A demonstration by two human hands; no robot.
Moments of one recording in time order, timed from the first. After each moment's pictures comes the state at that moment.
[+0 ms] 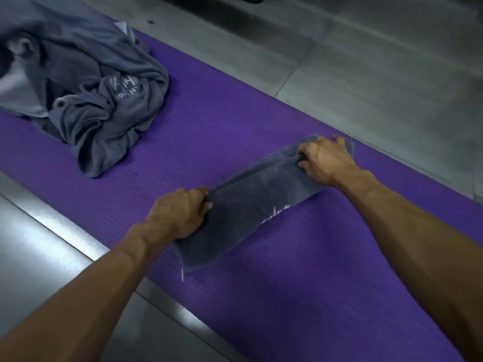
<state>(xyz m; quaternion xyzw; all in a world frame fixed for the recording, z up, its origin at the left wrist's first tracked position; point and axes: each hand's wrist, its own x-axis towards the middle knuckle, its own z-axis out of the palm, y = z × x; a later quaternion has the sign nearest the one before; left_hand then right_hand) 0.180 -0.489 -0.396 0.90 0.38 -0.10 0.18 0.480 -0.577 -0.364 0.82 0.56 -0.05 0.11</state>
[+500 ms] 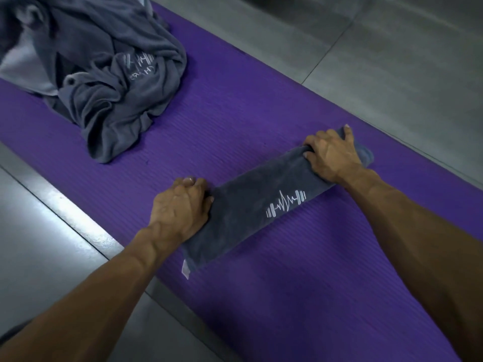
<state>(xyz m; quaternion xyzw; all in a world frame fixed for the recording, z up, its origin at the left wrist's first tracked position) 0.169 -0.485 -0.421 0.89 0.45 -0.03 0.09 0.484 -0.542 -0.415 0.81 0.58 -0.04 0.08</state>
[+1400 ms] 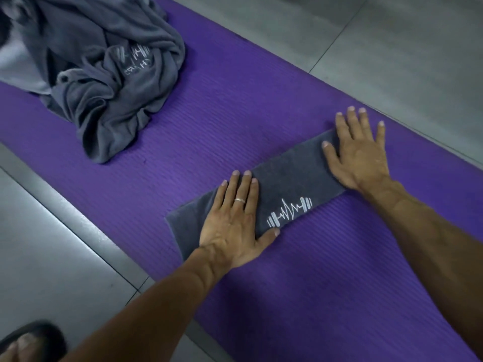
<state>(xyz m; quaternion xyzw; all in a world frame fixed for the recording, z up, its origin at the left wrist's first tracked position) 0.226 -0.542 -0.455 0.94 0.34 -0.05 0.07 0.509 -0.566 -0.439 0.85 0.53 -0.03 0.03</state>
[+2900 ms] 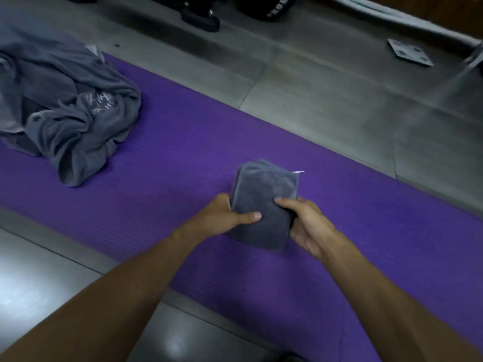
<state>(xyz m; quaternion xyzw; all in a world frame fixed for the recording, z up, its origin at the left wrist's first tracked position) 0.224 -0.563 -0.388 0.68 0.28 0.01 0.68 0.343 -0.703 -0.340 0.62 0.02 -0.46 -0.64</state>
